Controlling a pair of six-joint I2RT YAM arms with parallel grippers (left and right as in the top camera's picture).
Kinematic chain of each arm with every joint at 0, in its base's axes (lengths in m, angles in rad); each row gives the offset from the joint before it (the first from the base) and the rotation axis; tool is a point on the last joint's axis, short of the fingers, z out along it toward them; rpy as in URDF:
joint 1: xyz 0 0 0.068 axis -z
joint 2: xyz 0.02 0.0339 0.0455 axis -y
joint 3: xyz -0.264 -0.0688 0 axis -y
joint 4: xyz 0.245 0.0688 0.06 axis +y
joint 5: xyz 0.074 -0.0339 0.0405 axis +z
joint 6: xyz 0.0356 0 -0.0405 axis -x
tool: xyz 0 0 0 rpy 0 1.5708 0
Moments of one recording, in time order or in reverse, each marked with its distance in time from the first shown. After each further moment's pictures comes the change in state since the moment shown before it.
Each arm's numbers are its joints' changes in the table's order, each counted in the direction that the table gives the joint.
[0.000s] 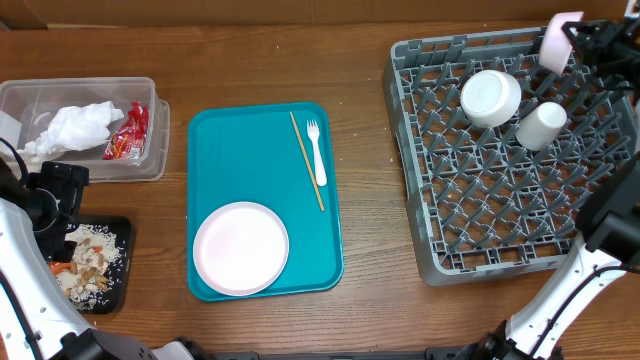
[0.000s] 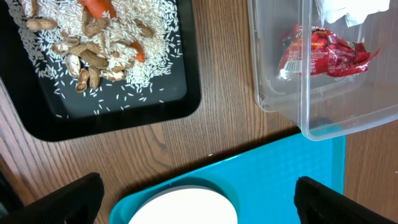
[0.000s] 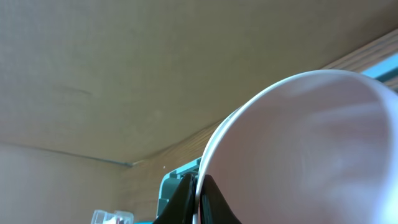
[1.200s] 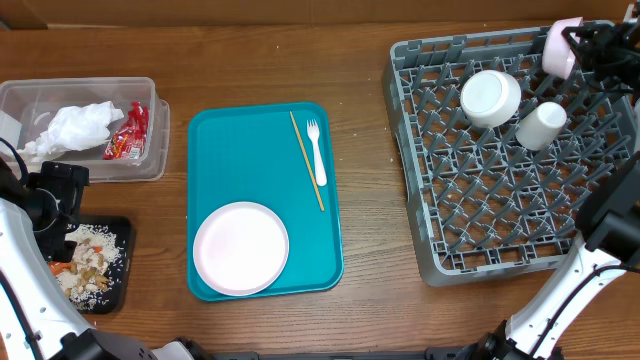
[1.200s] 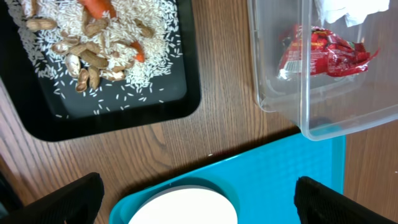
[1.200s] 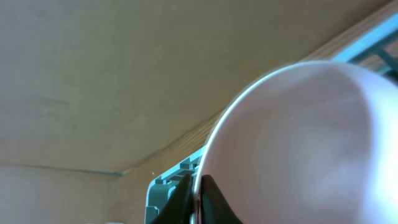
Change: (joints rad) left arm 0.000 0.000 0.000 0.000 0.000 0.000; right arm -0.006 -0.007 0.000 0.058 -0.077 0.002
